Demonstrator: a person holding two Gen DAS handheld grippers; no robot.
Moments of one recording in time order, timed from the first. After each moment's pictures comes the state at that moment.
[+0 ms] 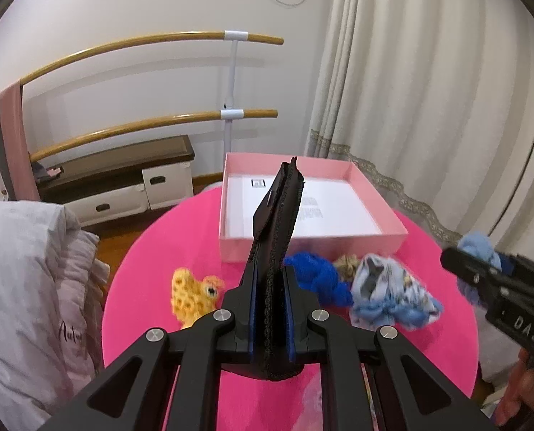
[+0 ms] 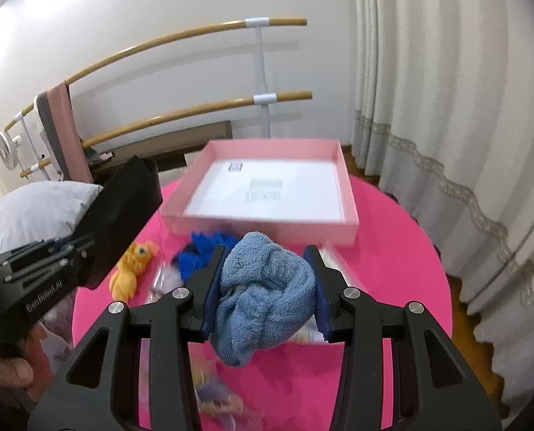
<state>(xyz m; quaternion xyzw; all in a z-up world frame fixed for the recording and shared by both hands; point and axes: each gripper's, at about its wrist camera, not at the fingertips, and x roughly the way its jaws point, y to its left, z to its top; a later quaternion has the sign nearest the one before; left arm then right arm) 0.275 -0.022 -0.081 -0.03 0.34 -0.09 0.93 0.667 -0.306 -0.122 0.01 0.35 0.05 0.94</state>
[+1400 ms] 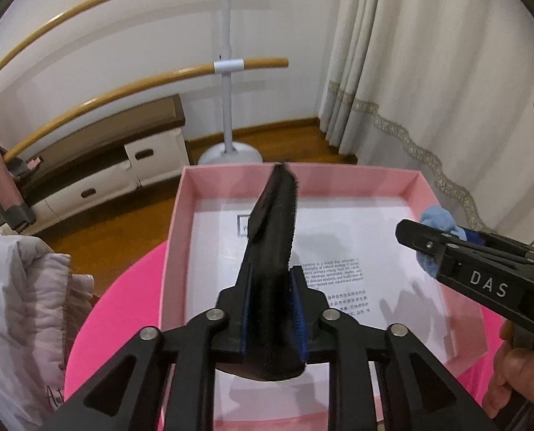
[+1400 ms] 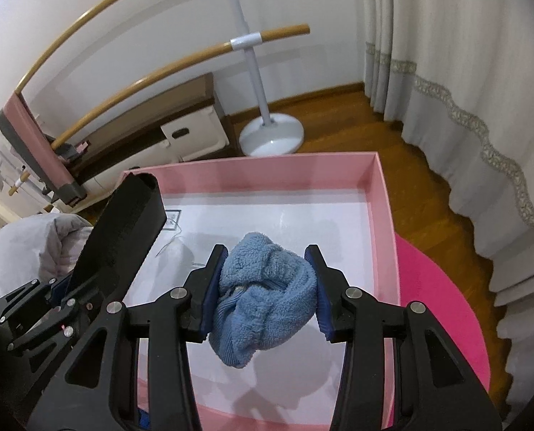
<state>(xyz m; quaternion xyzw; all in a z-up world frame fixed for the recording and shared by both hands) 0.696 -0.122 -0.124 0.00 0.47 -0.07 0.88 0.957 -0.350 -0.203 0.08 0.49 0.05 0.87</state>
